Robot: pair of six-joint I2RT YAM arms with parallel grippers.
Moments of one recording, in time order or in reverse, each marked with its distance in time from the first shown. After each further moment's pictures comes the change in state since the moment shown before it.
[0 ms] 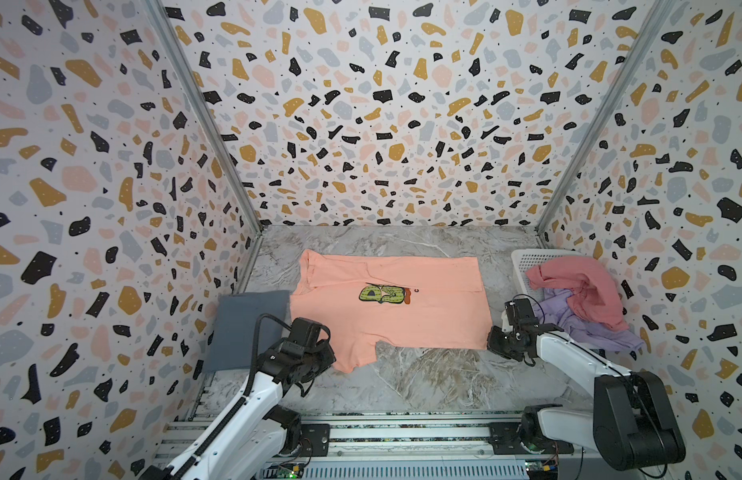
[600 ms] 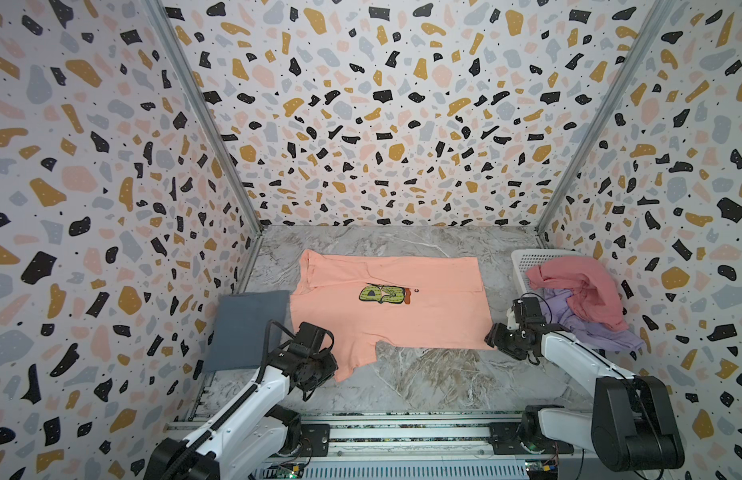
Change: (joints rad) left arm 0.000 0.097 -0.089 0.053 0.072 -0.028; right arm -0.051 -0.001 0.009 0.010 -0.031 -0.030
